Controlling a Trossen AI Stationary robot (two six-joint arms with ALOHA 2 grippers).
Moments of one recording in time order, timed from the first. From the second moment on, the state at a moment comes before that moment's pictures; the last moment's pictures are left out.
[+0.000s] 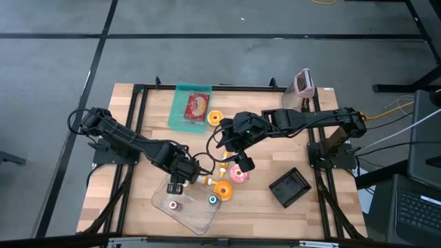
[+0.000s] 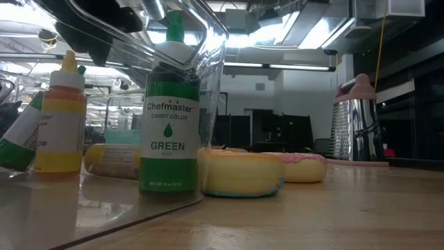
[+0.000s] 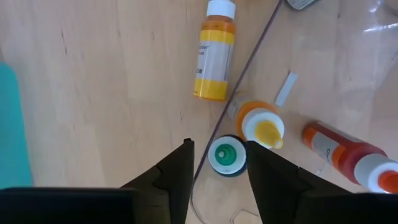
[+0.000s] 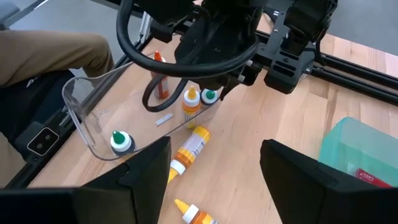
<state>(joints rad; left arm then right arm) -0.40 1.59 1.35 -1.15 -0.08 -0.35 0.14 1.69 1.68 -0.67 -0.20 -0.24</state>
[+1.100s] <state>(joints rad) -0.41 1.57 1.21 -1.07 -0.01 -0.40 0.14 1.69 1.68 -0.67 -0.20 -0.25</state>
